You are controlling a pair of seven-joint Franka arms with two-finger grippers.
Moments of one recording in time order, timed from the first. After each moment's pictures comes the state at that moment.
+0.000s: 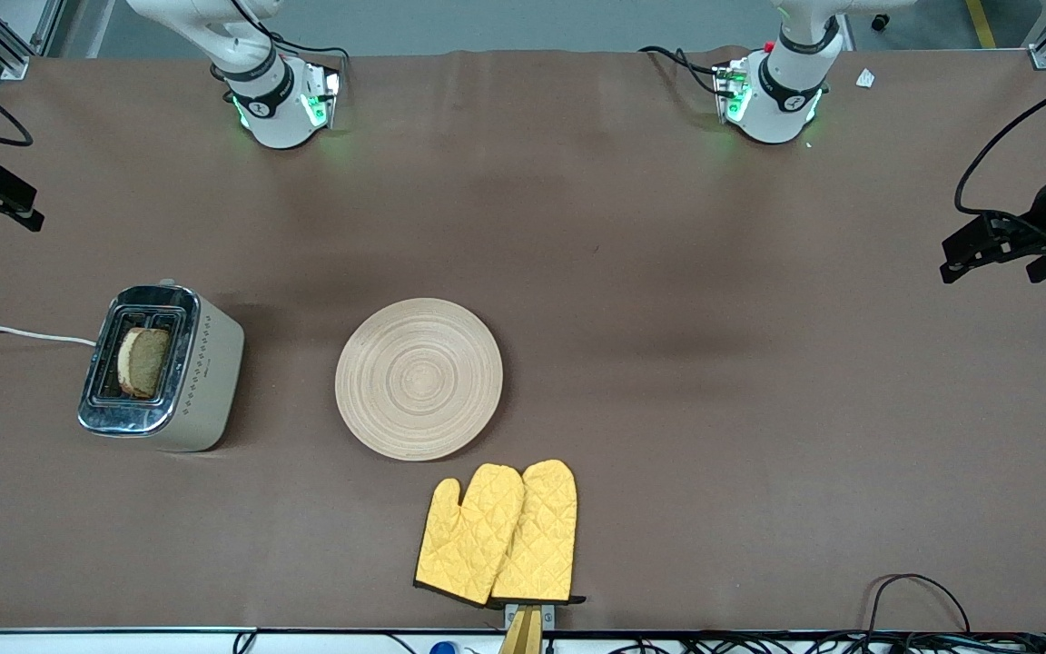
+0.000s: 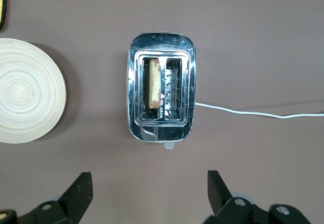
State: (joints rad) left arm -0.03 0.06 -0.03 -1.52 0.02 1.64 -0.03; right arm 0.00 -0.10 -0.09 -1.64 -0.06 1.57 -0.07
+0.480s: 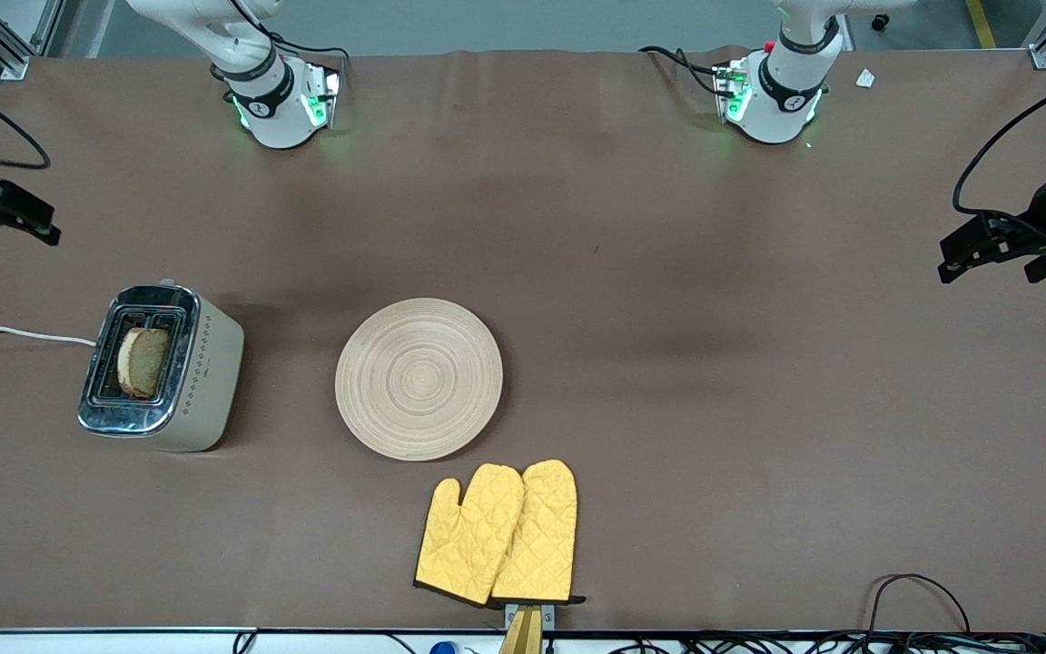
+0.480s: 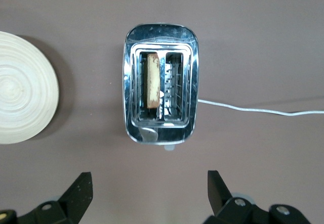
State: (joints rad) left arm -0.03 0.06 -0.03 -1.51 0.02 1.64 -0.03; right arm 0.00 -0.05 -0.09 -1.72 -0.06 1.65 -0.07
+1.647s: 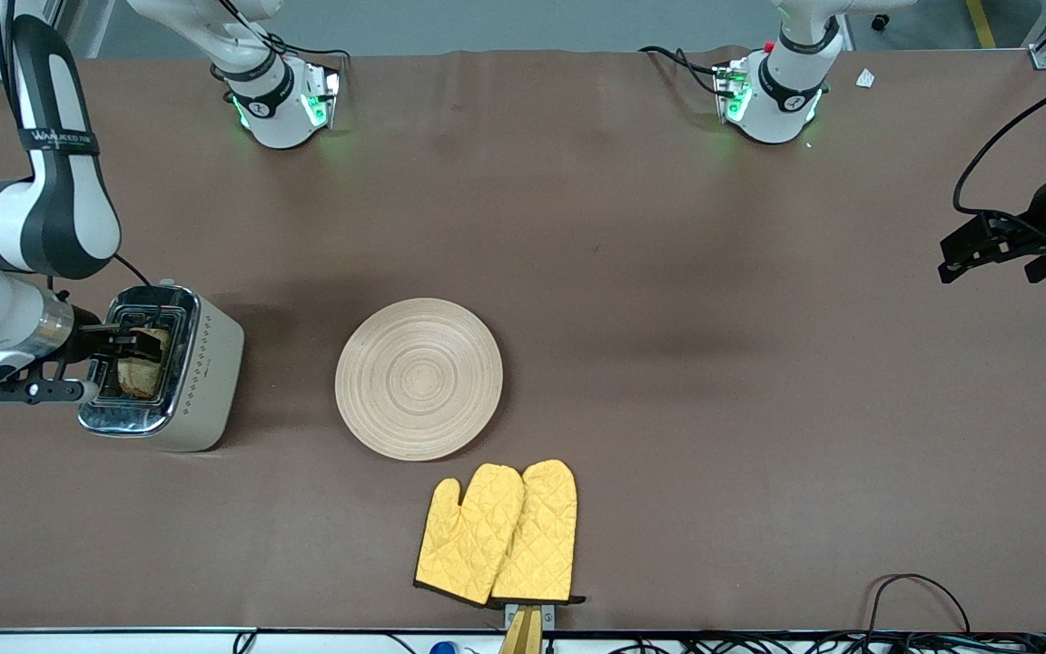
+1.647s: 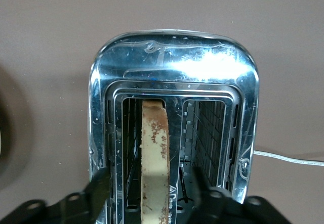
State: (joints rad) left arm -0.03 0.06 -0.03 -1.51 0.02 1.64 -0.03; right arm -0.02 0.27 -0.10 -1.83 0.00 2.03 -0.11
